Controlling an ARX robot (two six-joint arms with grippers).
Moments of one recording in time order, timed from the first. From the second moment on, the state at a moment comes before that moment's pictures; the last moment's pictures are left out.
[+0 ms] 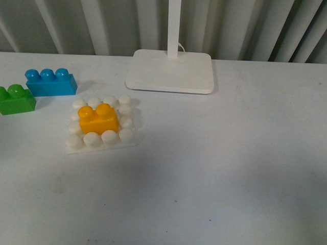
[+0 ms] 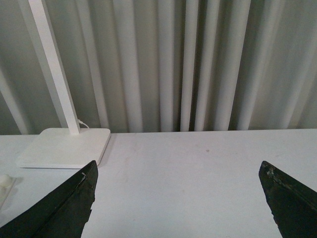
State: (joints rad) left arm -0.04 0.95 0.05 0.89 -0.01 -0.01; right arm 0.00 0.00 0.01 0.00 0.00 0.00
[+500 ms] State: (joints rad) left arm 0.00 0.52 0.01 0.51 0.00 -0.01; right arm 0.00 0.00 0.01 0.00 0.00 0.00
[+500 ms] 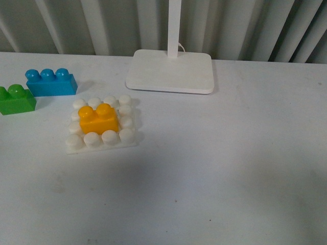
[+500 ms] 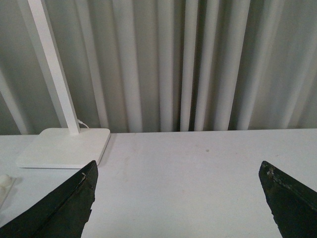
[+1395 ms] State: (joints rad) left arm 0.00 0.17 0.01 0.18 0.00 -0.01; right arm 0.00 0.00 0.01 0.00 0.00 0.00
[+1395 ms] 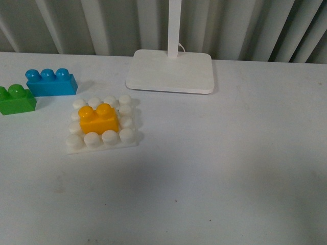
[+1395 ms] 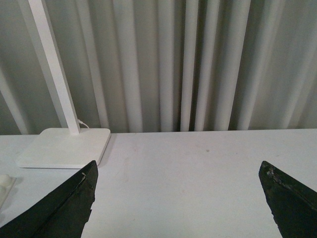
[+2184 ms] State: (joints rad) left arm 0.00 0.01 0.01 0.00 0.00 -0.01; right arm 0.00 0.00 0.01 0.00 0.00 0.00
